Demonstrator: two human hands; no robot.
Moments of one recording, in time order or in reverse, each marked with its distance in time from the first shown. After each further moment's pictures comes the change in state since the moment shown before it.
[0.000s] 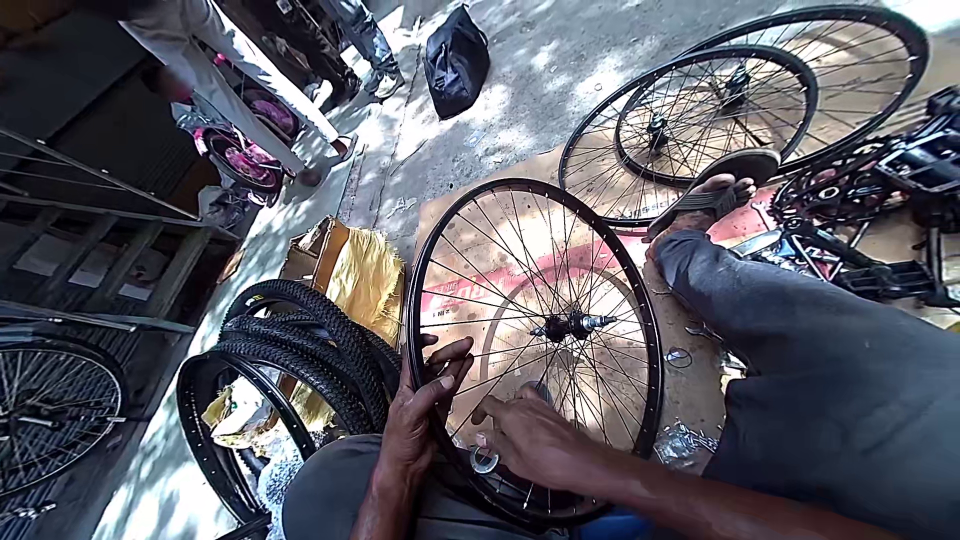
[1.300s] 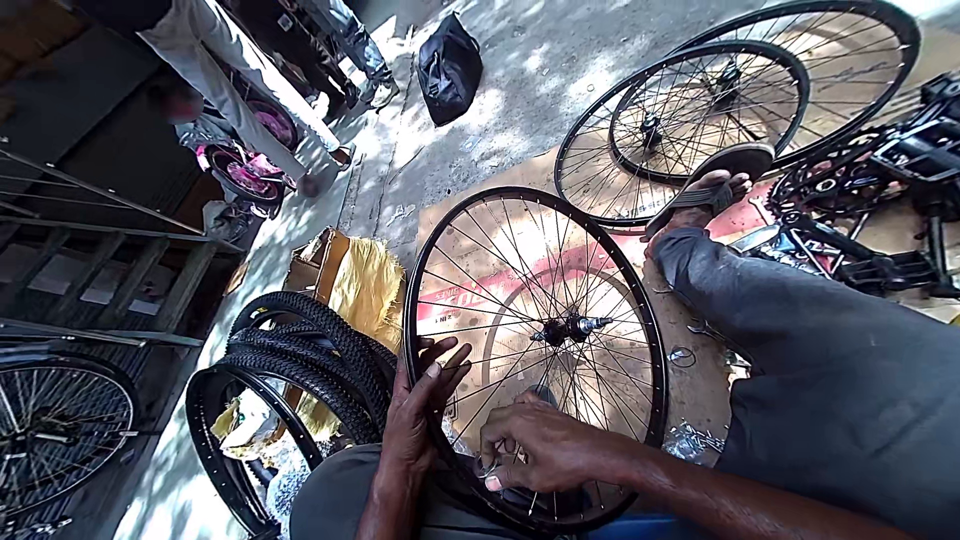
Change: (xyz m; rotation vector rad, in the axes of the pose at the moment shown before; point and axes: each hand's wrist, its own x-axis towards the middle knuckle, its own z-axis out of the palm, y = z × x) left_hand 0.008 0.006 0.004 0.120 0.100 0.027; right_hand -0.001 0.013 -0.014 0.019 -0.126 -0.245
